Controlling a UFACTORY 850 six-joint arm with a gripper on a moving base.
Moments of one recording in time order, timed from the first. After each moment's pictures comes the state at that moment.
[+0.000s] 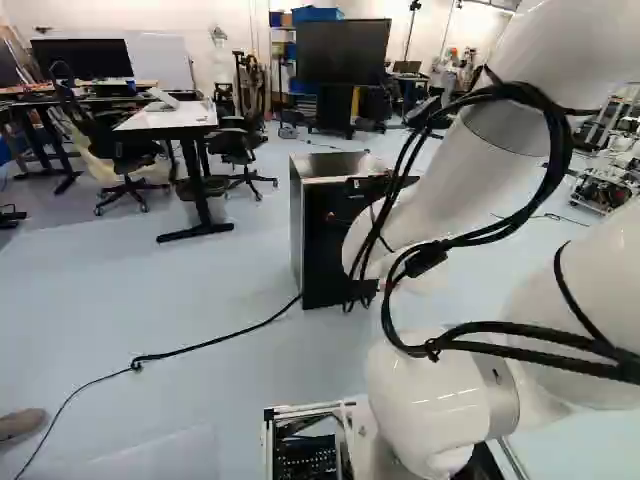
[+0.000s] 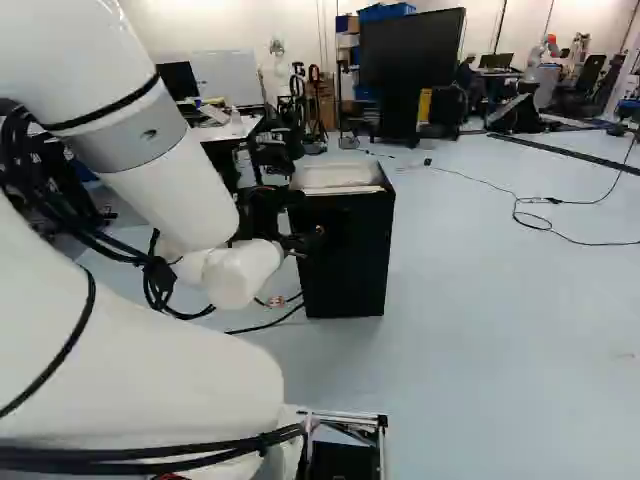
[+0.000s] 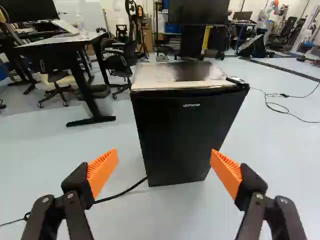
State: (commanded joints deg) arm 0.0 16.0 -5.0 0.0 50.0 0.0
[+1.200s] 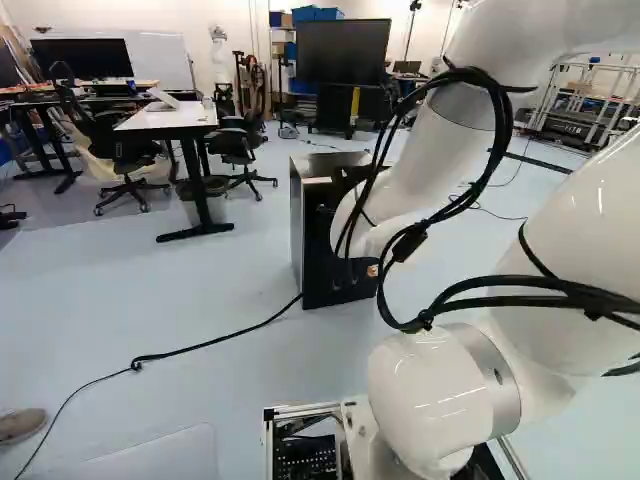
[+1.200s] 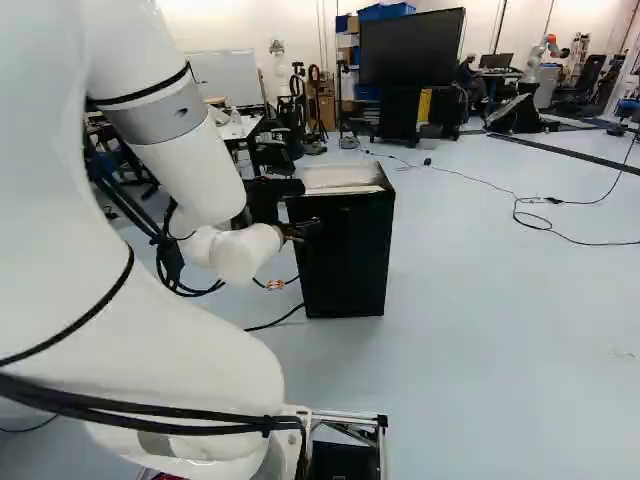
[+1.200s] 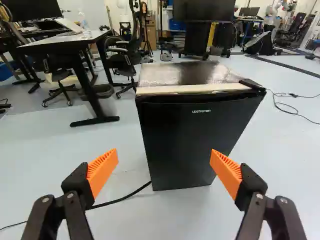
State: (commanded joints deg) arm 3.8 6.8 -13.2 2.8 50.0 0.0
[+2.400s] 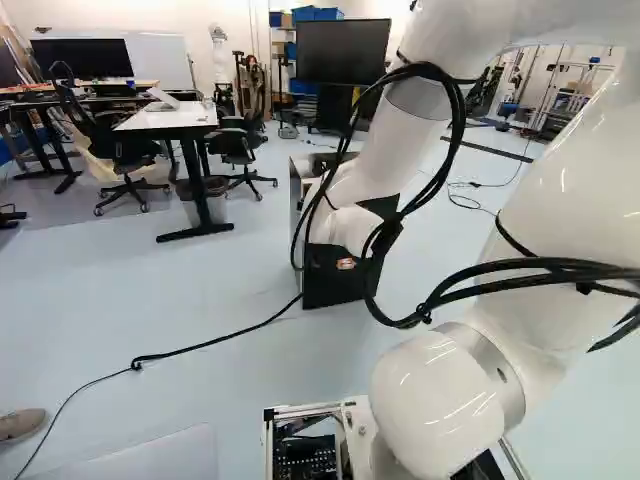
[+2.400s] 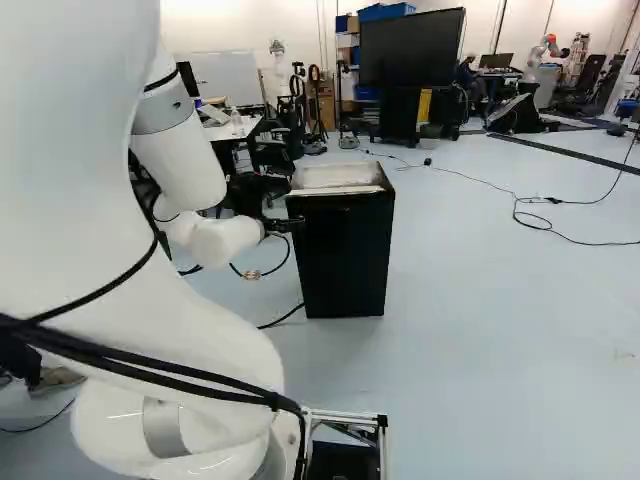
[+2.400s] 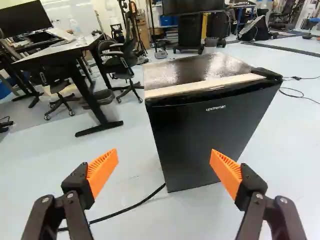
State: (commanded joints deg) arm 15.7 1.2 -18.6 19.9 50.0 0.0
